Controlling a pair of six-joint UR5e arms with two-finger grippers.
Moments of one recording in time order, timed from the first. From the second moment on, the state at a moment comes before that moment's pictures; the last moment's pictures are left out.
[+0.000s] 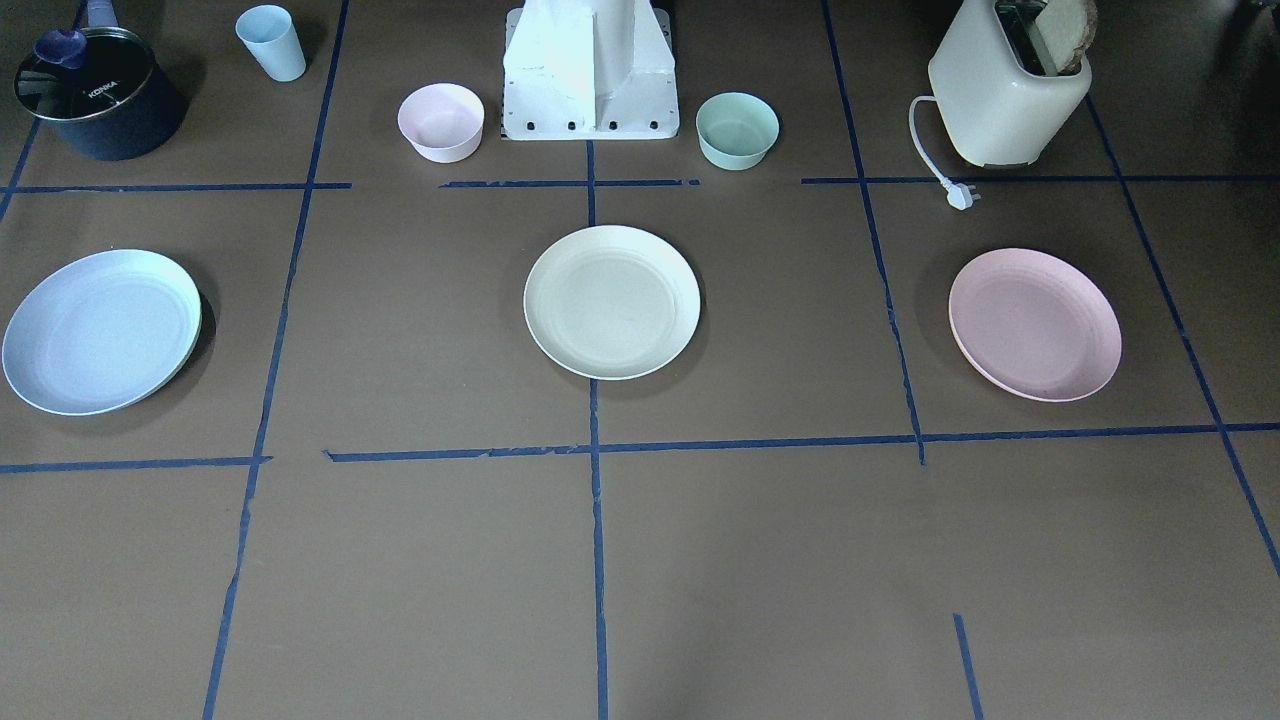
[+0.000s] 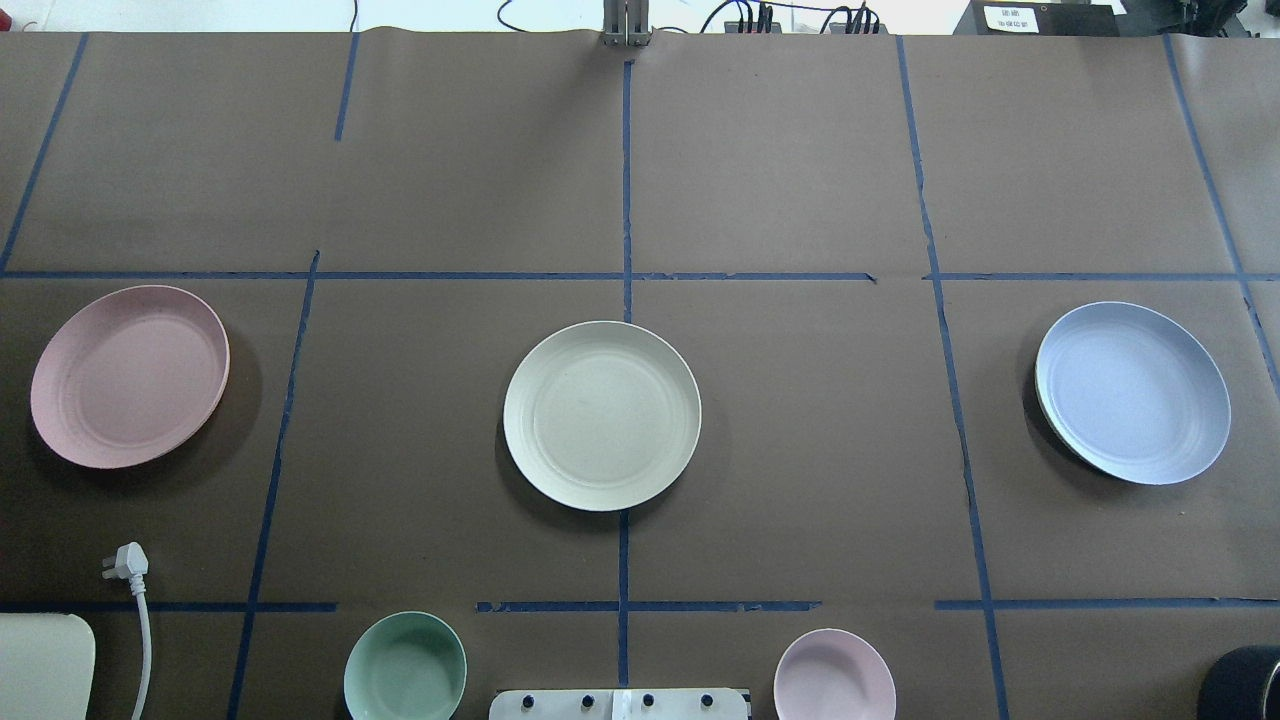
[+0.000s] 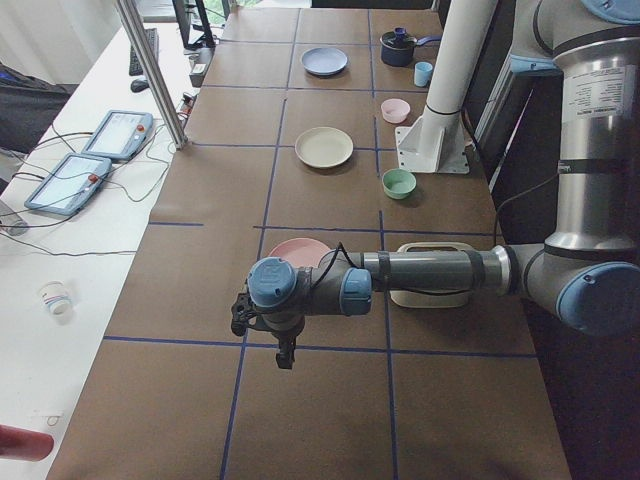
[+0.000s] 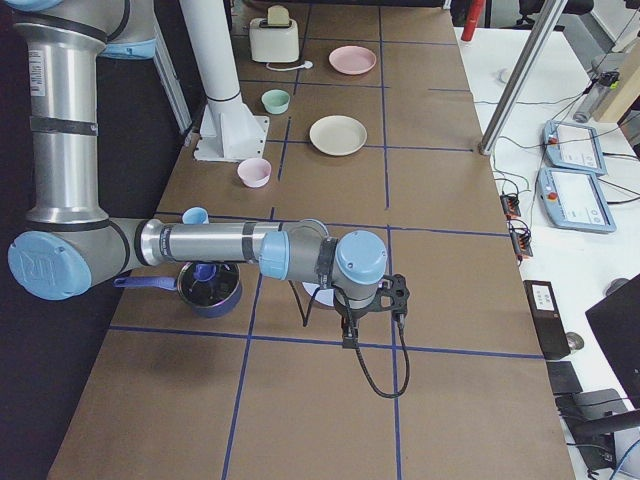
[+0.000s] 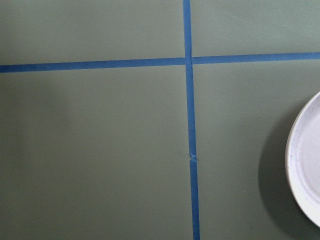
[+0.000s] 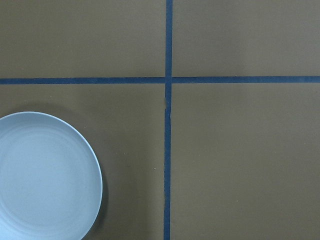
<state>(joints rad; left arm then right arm) -1.56 -1.50 -1.61 -1.60 -2.41 0.05 1.64 -1.63 1.70 -1.72 2.41 -0.11</state>
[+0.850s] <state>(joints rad) -1.31 -1.49 -1.60 -2.07 -2.40 -0.62 1.64 -1.62 1.72 -1.72 2.41 -0.10</state>
